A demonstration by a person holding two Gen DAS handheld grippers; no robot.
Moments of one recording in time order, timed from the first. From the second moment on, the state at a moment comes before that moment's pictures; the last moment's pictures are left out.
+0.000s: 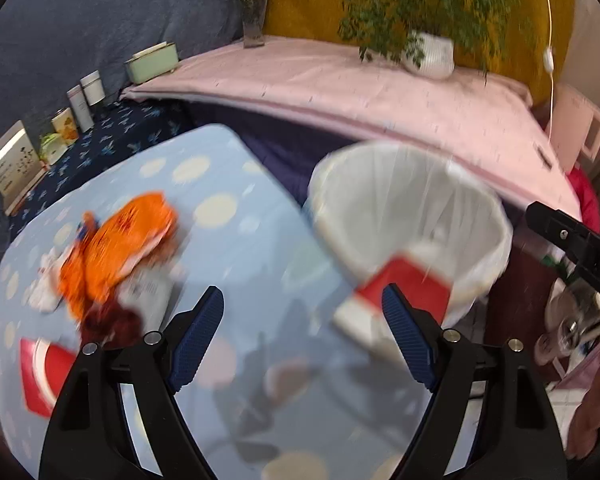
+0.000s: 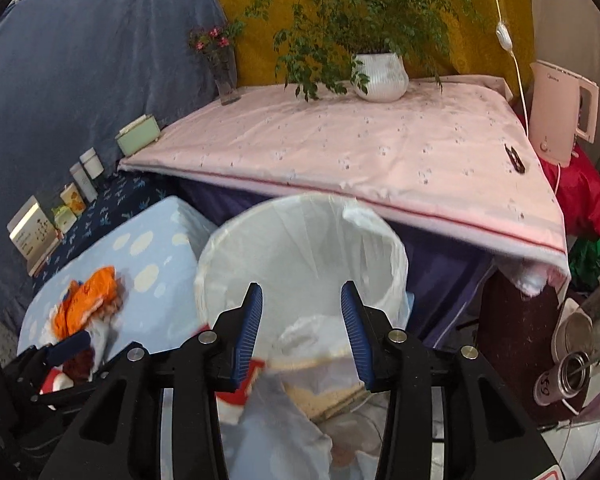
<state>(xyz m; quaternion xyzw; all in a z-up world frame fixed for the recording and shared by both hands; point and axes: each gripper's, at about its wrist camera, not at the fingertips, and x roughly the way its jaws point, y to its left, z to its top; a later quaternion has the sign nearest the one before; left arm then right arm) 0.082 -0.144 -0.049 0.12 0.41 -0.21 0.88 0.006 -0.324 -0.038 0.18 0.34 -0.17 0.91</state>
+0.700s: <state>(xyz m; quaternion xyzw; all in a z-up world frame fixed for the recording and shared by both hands) 0.071 -0.076 -0.065 0.09 0.42 -0.15 0.89 0.032 -0.275 -0.101 0.16 0.40 -0.15 0.89</state>
